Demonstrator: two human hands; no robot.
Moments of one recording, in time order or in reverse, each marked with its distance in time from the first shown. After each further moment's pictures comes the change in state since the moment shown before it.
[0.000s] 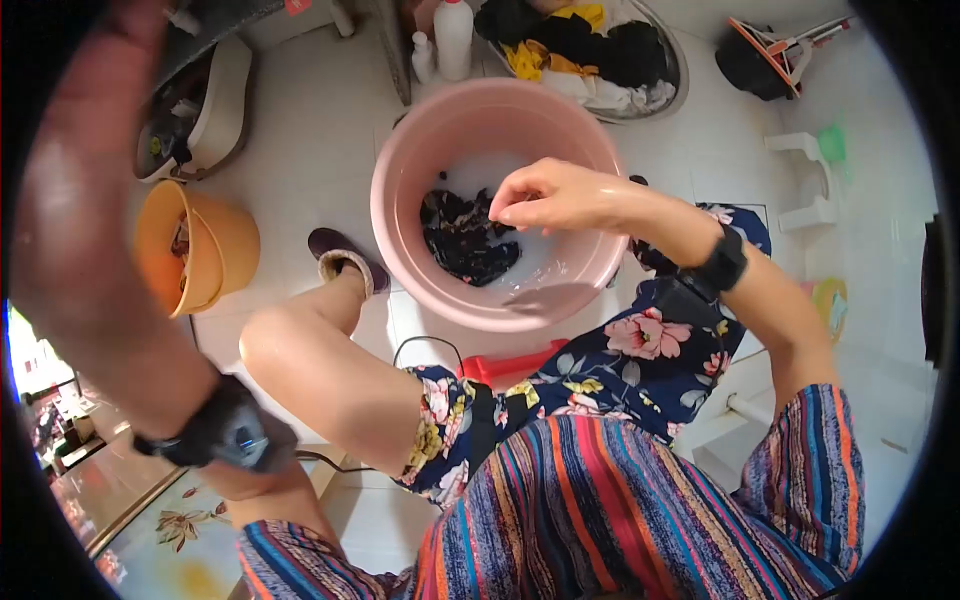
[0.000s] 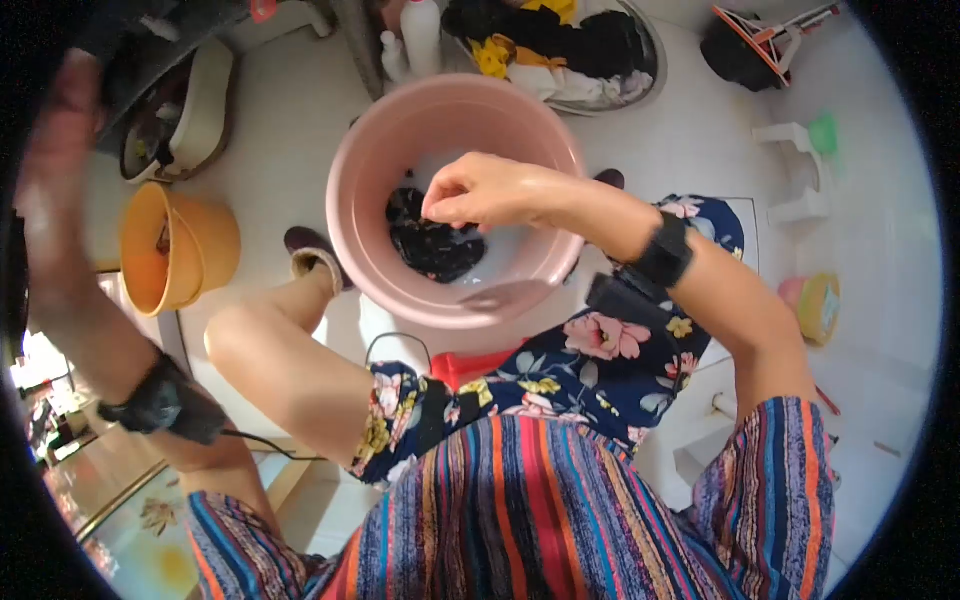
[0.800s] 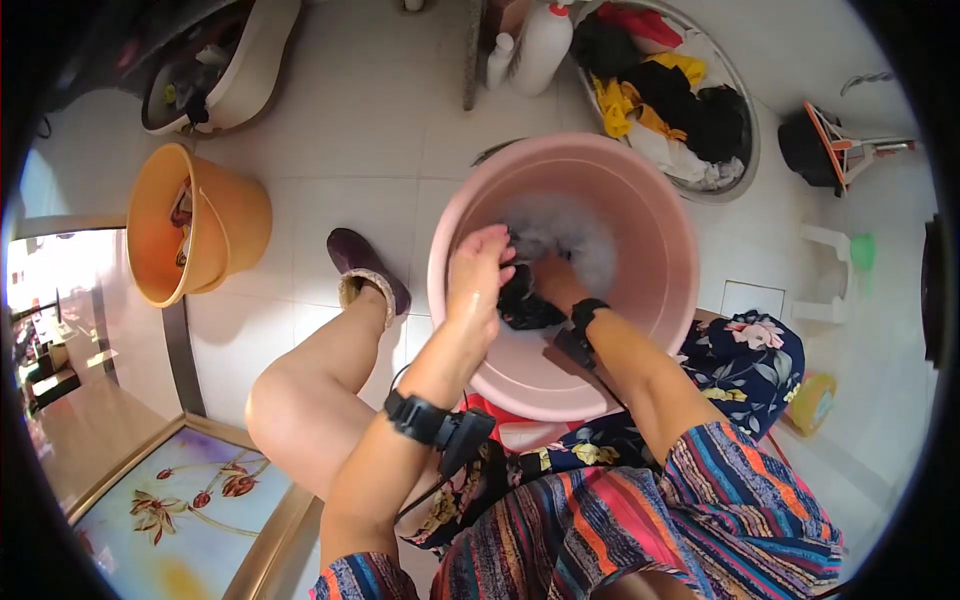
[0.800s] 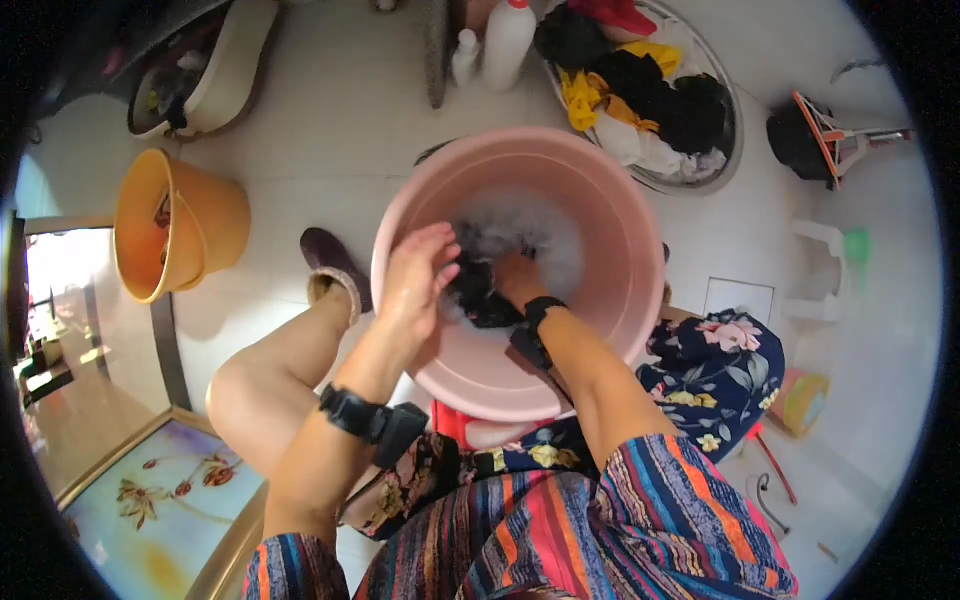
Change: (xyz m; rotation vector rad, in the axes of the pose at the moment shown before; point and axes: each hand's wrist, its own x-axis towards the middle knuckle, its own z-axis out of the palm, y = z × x) left_hand -0.133 -0.262 -0.023 -0.073 0.665 -1.024; right_hand 0.206 0.229 0.077 -1.030 0.211 0.218
